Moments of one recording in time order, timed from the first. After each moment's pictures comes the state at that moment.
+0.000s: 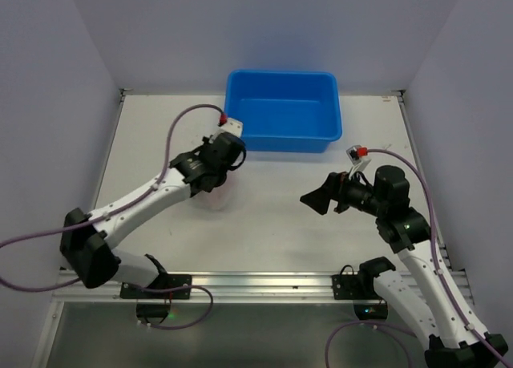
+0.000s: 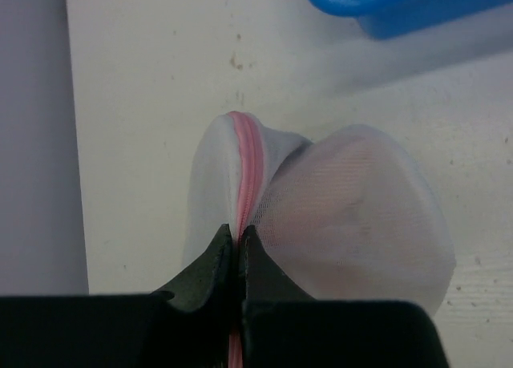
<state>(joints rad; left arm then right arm) -0.72 1.32 1.19 -0.68 -0.74 -0.12 0.30 0.66 0.71 -0.45 -0.57 0.46</state>
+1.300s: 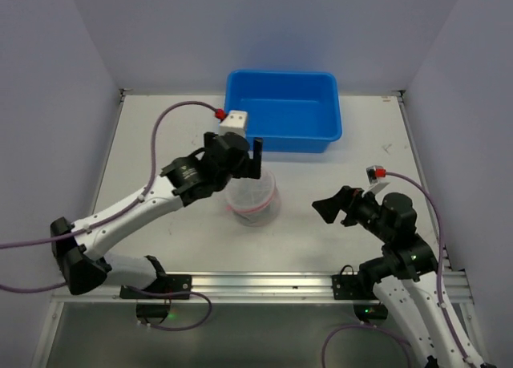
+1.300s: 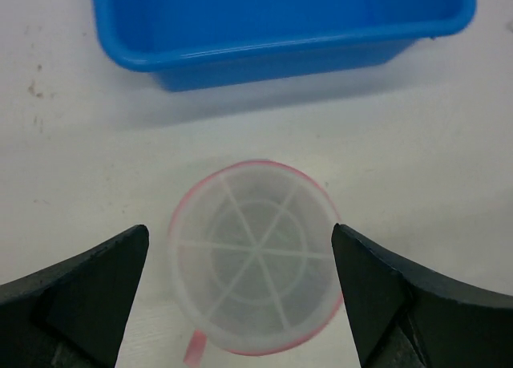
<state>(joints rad) -0.98 1.38 1.36 -0.66 -0.56 -0.51 0.31 0.36 0.56 -0.54 -0.28 0.57</state>
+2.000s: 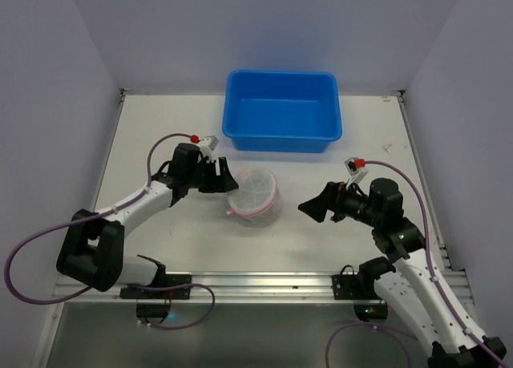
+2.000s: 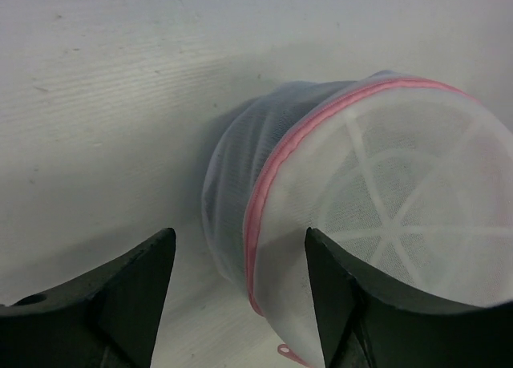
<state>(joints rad) -0.37 1.35 0.74 -0.14 0.33 -0.44 0.34 0.58 0.56 -0.38 -0.52 0.56</state>
